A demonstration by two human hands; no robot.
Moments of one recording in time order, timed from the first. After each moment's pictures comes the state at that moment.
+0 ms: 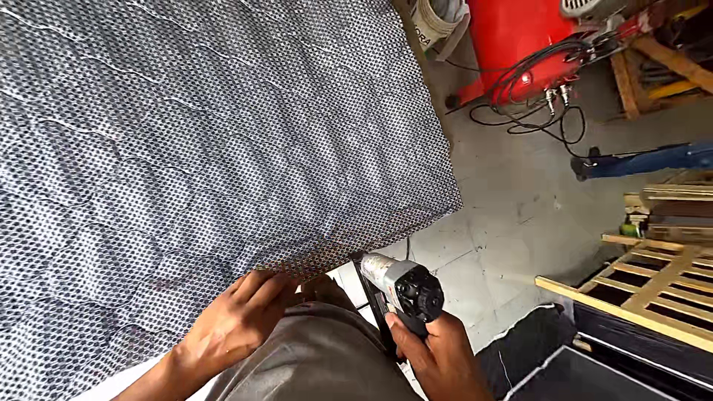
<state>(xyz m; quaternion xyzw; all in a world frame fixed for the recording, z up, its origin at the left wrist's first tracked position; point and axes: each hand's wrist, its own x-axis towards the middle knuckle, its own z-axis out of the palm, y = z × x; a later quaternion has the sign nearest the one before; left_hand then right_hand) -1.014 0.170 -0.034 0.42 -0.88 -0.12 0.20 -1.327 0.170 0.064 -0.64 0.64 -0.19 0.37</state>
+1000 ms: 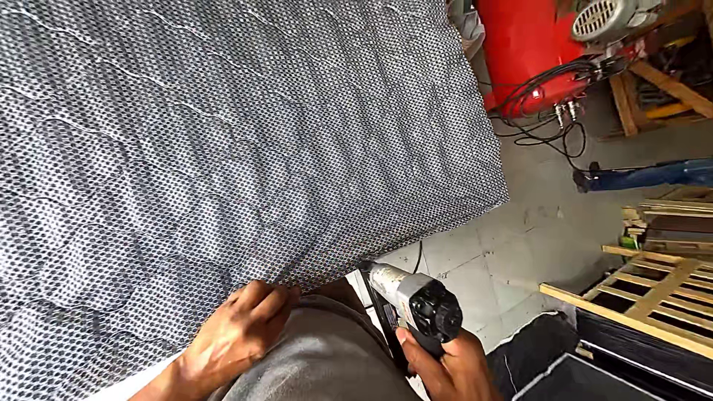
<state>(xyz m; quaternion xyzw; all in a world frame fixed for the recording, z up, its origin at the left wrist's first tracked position) -0.885 0.252 -0.036 0.45 -0.86 -0.11 0.21 -1.198 0.237 0.079 -0.66 0.64 -0.17 0.36</state>
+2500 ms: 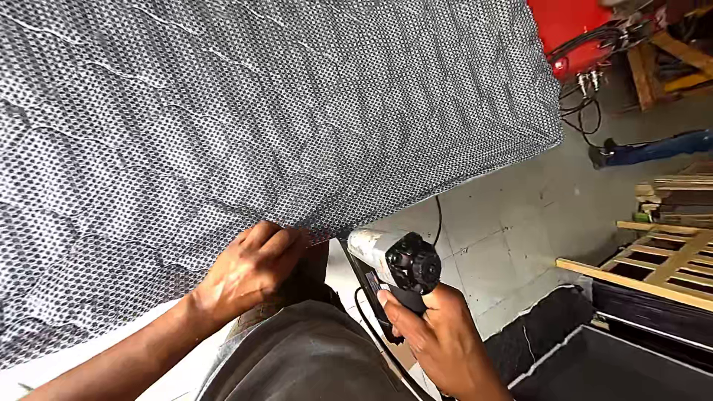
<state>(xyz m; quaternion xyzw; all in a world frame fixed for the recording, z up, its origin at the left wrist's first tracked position) -0.712 0.340 -0.034 0.43 -0.87 -0.08 0.23 -0.996 0.363 0.071 -0.63 0.64 -0.19 0.40</state>
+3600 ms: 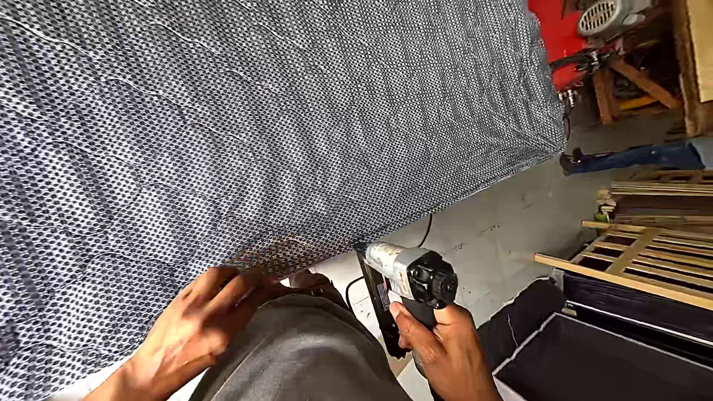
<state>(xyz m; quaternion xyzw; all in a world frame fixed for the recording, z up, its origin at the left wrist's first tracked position) -0.503 0.460 -0.027 0.46 -0.85 -0.12 0.22 -0.835 0.441 0.084 -0.60 0.68 -0.20 0.37</state>
